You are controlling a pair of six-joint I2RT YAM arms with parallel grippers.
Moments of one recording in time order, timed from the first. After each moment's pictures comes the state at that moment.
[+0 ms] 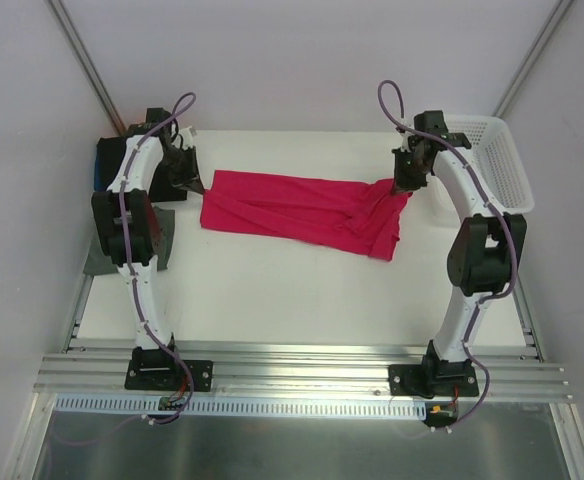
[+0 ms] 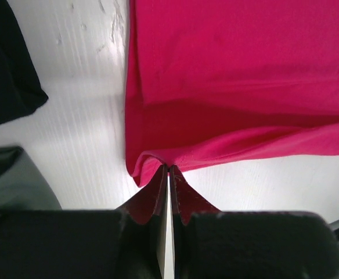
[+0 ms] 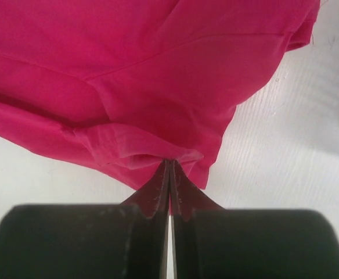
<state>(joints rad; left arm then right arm) 0.07 2.20 2.01 -1.04 0.41 -0.06 0.11 1.94 1.78 -0.92 -0.17 0.05</state>
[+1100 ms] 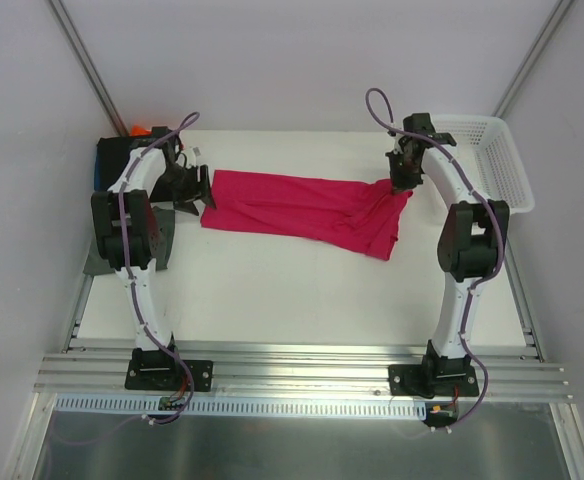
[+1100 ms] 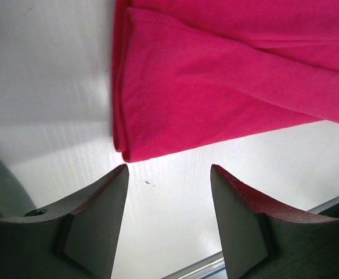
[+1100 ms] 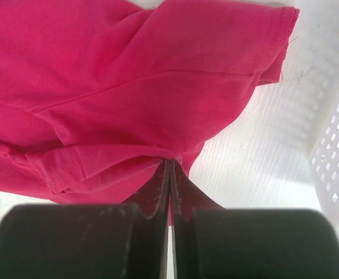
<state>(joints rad) 0.07 2.16 1.81 -1.00 0.42 -0.07 0.12 2.09 1.87 -0.88 -0.06 -0.03</state>
